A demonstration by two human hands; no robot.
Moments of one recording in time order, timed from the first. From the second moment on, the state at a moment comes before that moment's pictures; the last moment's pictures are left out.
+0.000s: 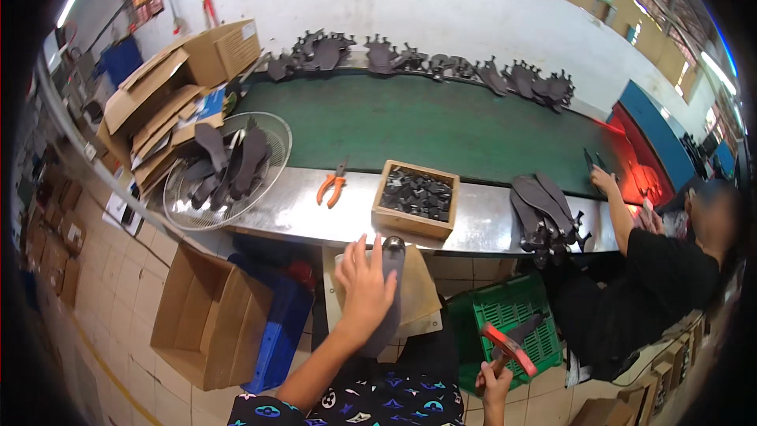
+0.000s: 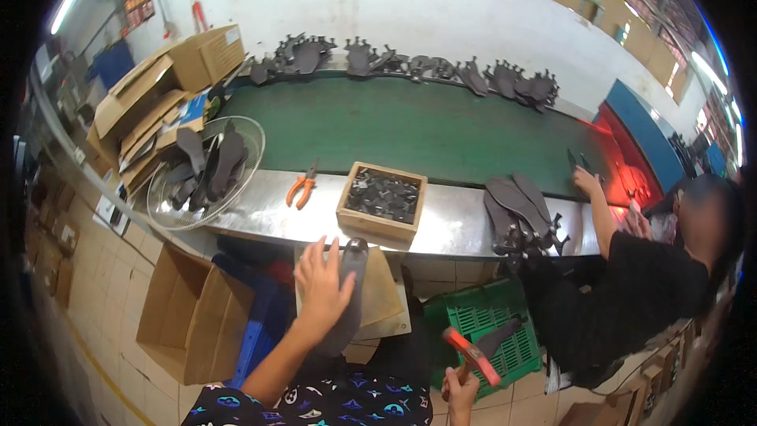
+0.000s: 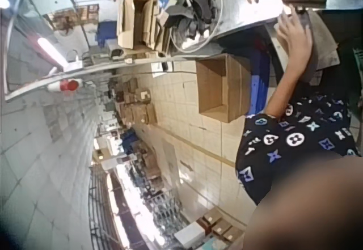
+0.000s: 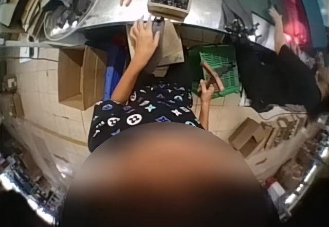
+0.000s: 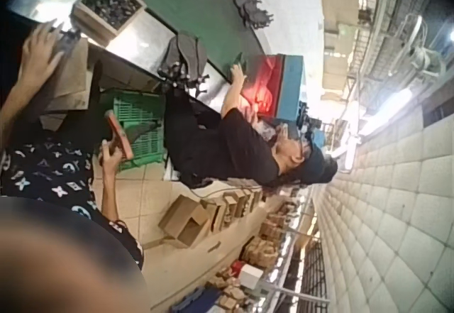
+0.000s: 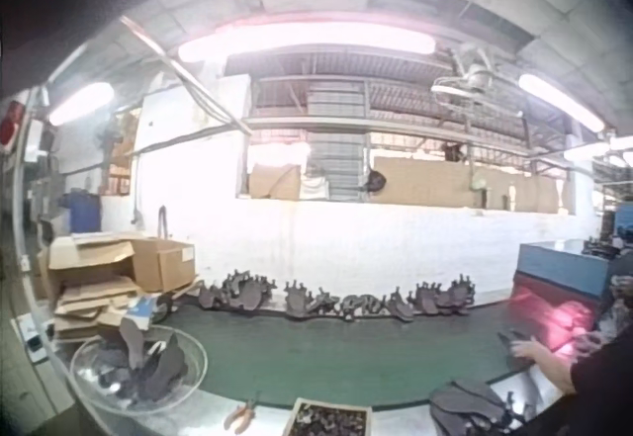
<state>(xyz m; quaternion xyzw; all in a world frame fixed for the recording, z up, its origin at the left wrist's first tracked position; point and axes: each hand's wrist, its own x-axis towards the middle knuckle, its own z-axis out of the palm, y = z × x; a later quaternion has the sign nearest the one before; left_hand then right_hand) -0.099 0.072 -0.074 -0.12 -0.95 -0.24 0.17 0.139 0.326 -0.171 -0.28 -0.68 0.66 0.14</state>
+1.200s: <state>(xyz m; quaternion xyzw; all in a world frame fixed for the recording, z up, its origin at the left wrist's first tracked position) -0.061 0.072 0.008 -0.18 -0.67 -0.72 0.05 -0.029 0.227 0.002 0.02 -0.66 0.74 0.14</state>
